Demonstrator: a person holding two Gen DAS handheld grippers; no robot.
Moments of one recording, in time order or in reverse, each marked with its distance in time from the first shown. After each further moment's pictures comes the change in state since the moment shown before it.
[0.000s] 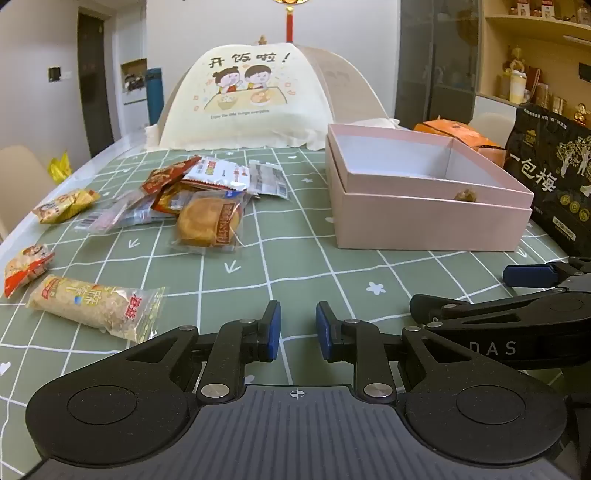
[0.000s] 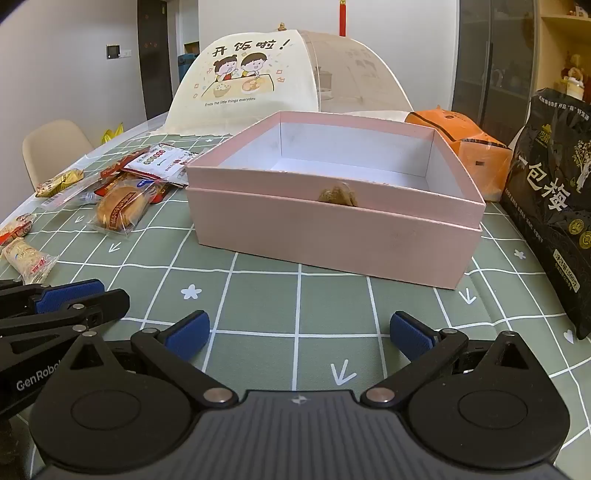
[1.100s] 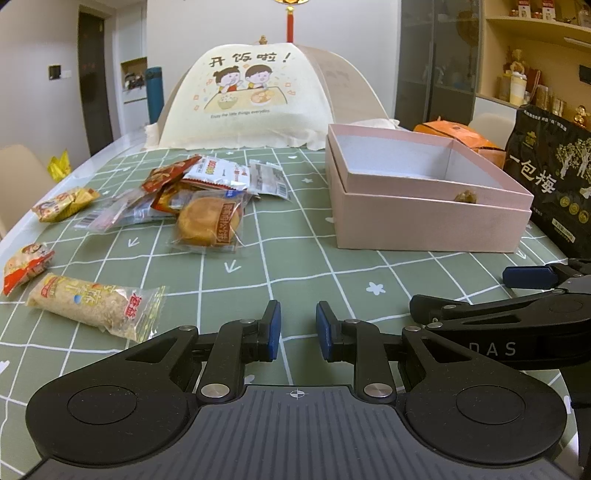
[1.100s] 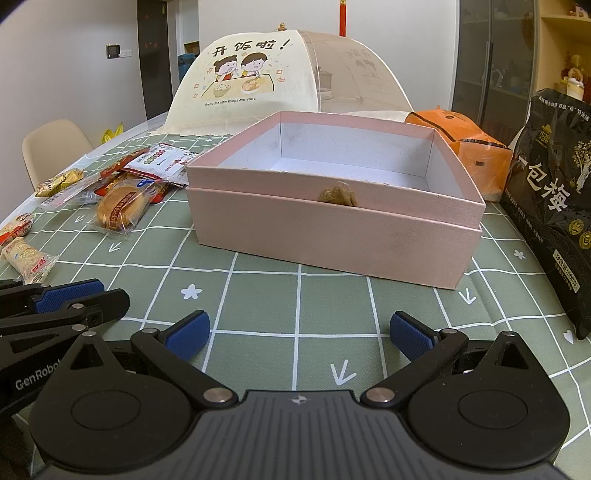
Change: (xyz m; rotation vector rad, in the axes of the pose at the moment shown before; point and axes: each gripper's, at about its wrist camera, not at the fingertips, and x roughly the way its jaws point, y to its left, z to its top) left arm 0.003 0.002 0.000 -0.012 0.001 -0.009; right arm 0.000 0.000 0.000 -0.003 0.001 -0.003
